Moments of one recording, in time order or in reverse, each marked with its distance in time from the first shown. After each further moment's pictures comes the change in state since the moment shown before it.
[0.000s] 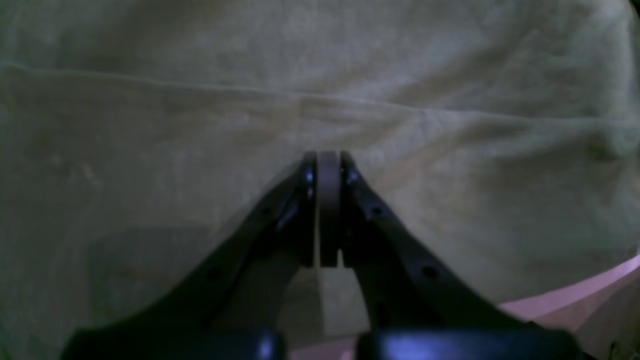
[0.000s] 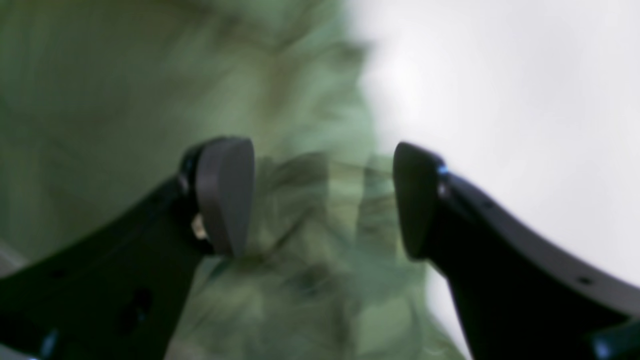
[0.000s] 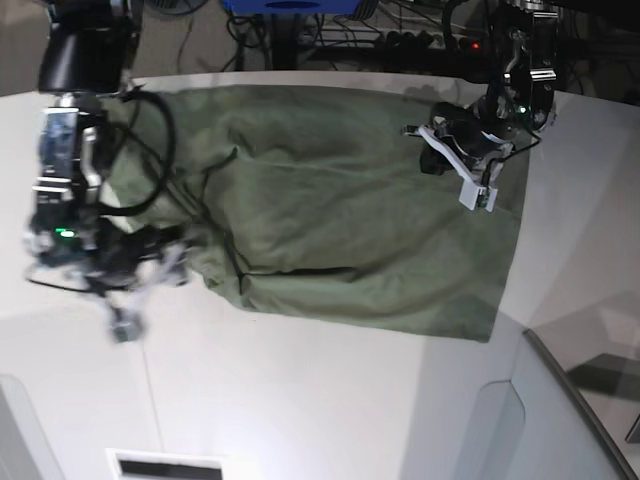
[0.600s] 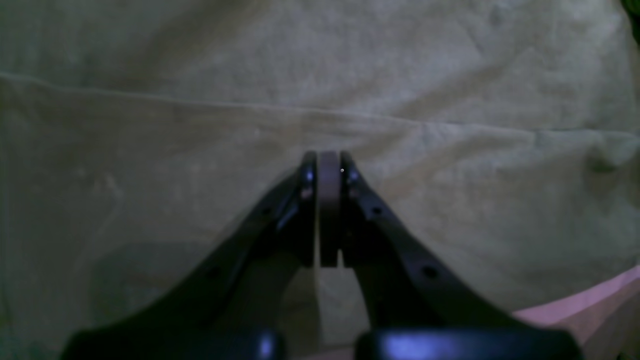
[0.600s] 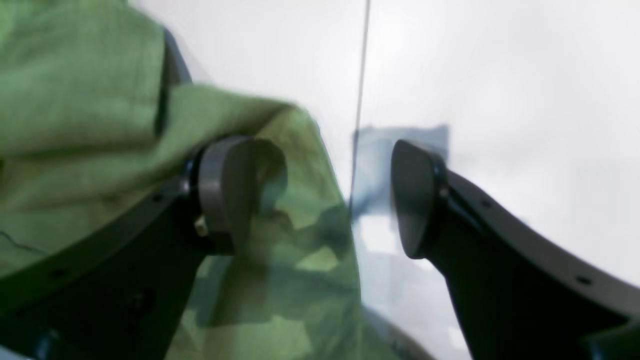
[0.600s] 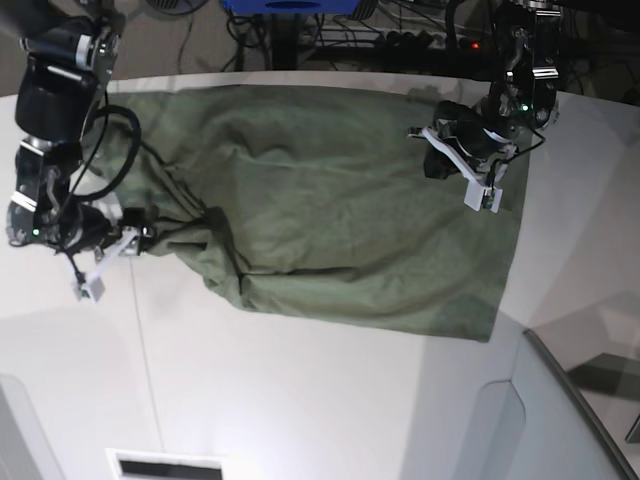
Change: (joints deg) left arm 0.5 -0.5 -0.1 0.1 0.0 0.0 -3.3; right arm 8.7 4.1 12.4 -36.3 -0.9 9.4 12.4
